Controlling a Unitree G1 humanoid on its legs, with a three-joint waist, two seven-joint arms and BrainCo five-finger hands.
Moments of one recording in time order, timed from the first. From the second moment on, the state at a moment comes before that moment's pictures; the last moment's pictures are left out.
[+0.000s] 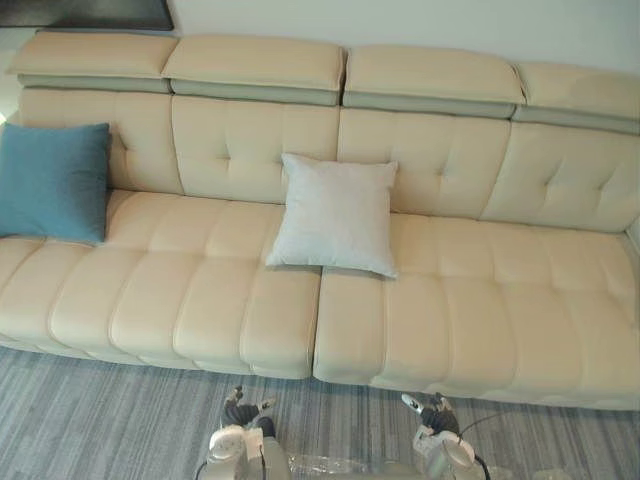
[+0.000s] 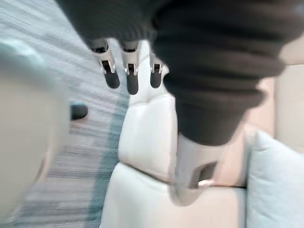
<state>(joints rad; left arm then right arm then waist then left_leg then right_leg) 0.05 -0.03 0.17 0.90 0.04 -0.12 0.13 0.06 0.04 -0.25 0.84 0.20 -0.11 -0.14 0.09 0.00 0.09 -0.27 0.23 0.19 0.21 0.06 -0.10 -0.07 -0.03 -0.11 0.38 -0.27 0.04</state>
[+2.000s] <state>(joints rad) 0.02 0.04 0.02 0.91 0.04 -0.10 0.12 -0.01 -0.05 -0.22 0.95 0.11 -0.07 -0.17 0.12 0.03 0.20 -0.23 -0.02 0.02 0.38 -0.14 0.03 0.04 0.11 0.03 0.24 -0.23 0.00</state>
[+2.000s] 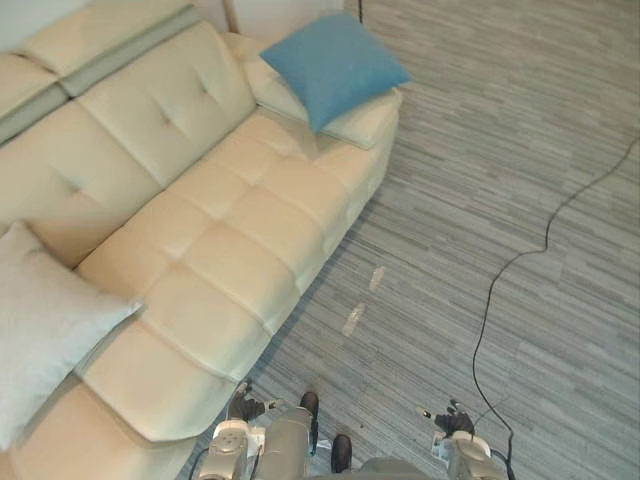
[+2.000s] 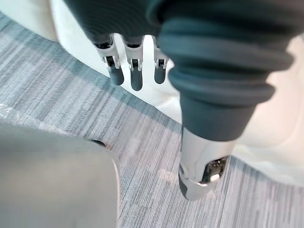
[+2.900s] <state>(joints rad) 0.04 0.00 0.04 0.87 0.02 -0.10 0.10 0.05 -0.04 -0.27 0.96 0.17 -0.07 -0.14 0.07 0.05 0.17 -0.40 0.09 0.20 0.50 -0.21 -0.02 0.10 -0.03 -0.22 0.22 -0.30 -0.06</state>
